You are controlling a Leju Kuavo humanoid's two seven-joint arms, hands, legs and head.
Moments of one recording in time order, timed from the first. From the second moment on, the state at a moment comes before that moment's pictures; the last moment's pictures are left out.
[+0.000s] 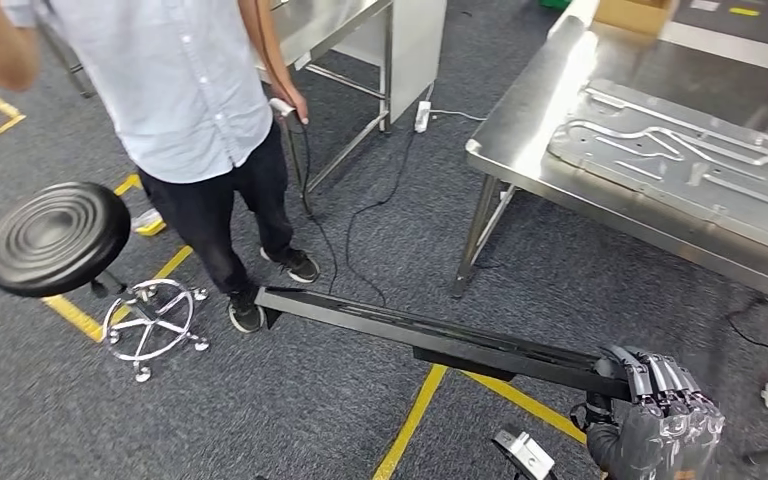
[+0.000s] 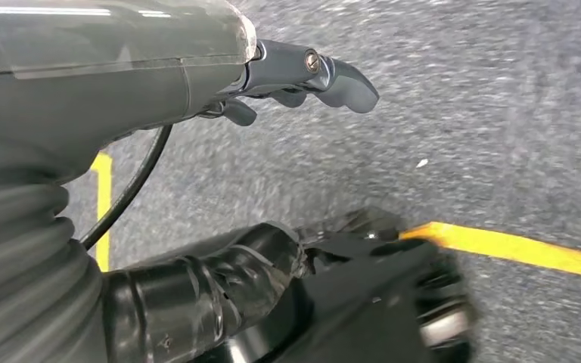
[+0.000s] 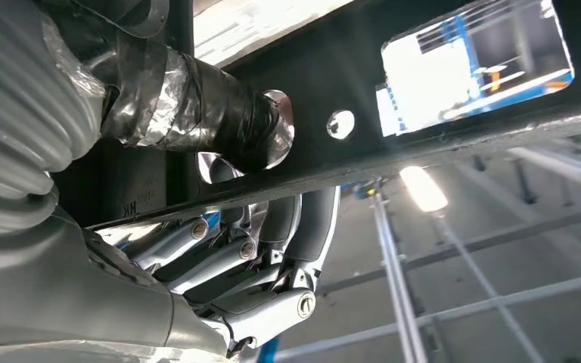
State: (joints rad) left arm -0.08 -0.21 1.03 -0.21 -1.22 0.19 -0.28; right arm 0.26 0.29 -0.14 -1.98 1.09 -0.70 -0.61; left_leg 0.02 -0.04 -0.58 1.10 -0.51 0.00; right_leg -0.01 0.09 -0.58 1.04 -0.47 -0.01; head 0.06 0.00
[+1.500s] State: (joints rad) left arm -0.09 -0.21 1.03 -0.21 -1.25 0.16 -0.30; right arm 0.15 0.13 -0.15 -1.99 1.15 -0.70 -0.46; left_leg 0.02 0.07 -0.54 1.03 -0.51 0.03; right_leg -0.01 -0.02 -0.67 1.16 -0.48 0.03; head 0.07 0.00
